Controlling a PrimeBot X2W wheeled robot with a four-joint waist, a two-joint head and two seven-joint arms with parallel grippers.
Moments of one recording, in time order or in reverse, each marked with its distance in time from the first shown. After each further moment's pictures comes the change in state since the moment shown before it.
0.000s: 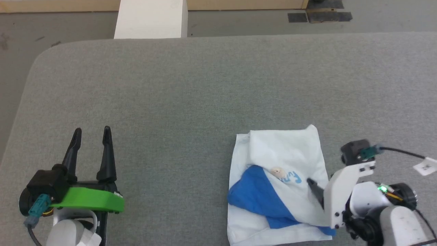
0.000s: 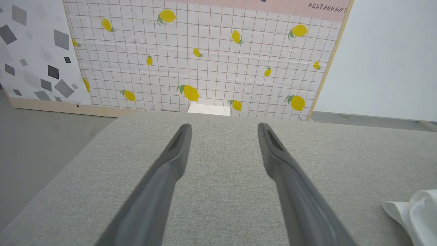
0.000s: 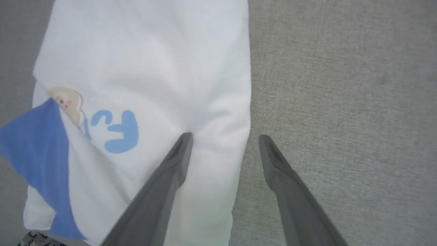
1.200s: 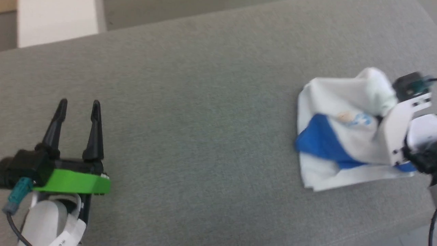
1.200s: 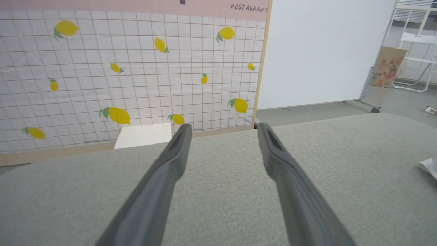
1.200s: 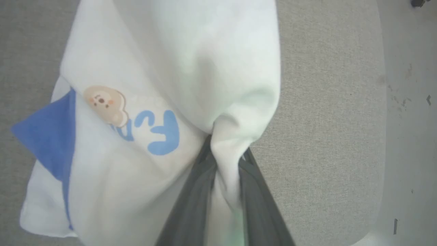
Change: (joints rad) left arm -0.065 0.099 -0.030 -0.079 0.009 0.000 0.001; right arm -0.348 -0.374 0.104 0.201 0.069 0.000 -0.010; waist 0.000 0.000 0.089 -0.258
